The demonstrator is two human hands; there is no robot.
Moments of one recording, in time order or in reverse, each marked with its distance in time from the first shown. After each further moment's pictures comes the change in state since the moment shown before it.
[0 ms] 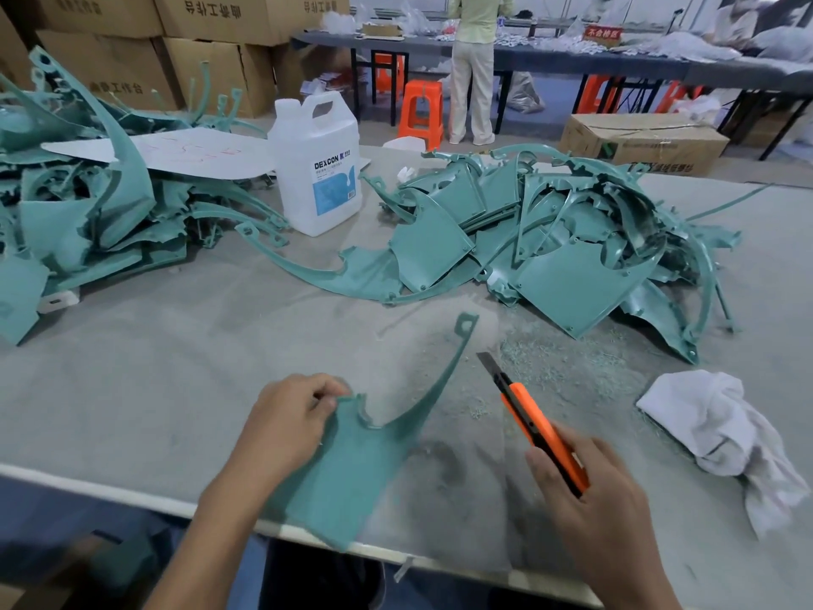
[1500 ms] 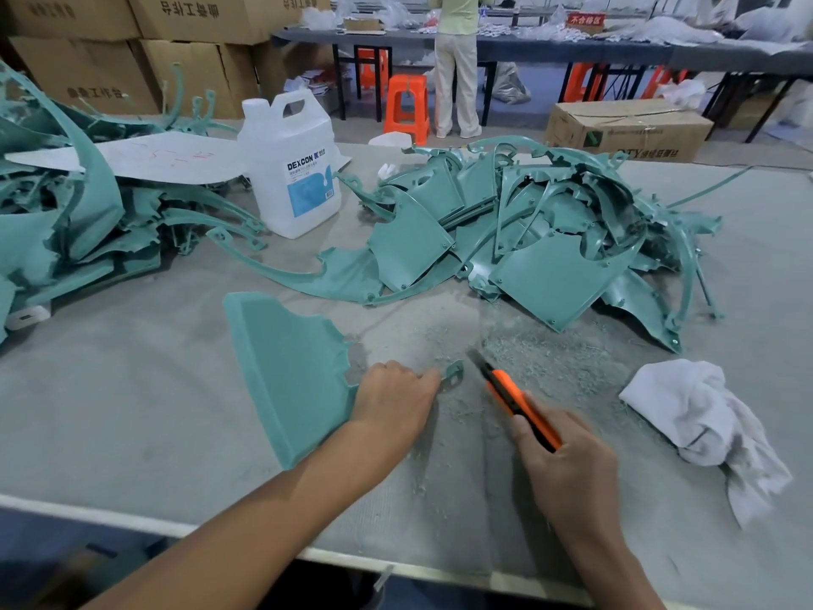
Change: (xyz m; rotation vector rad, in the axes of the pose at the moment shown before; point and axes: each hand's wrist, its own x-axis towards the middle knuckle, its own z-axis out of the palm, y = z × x) left_hand 0.039 0.095 0.086 0.893 -0.114 0.454; right_hand 0.039 0.030 0.025 0.032 0.188 -0.061
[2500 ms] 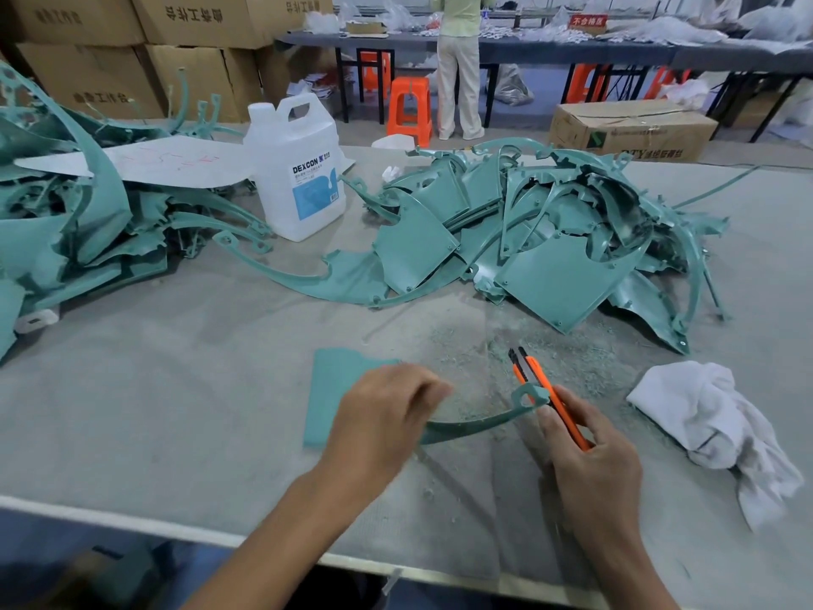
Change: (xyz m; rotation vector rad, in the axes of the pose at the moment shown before) left_hand -0.049 -0.012 -0.014 -0.889 0.557 -0.055; right_hand 0.003 0.008 -0.005 0.223 0.049 0.169
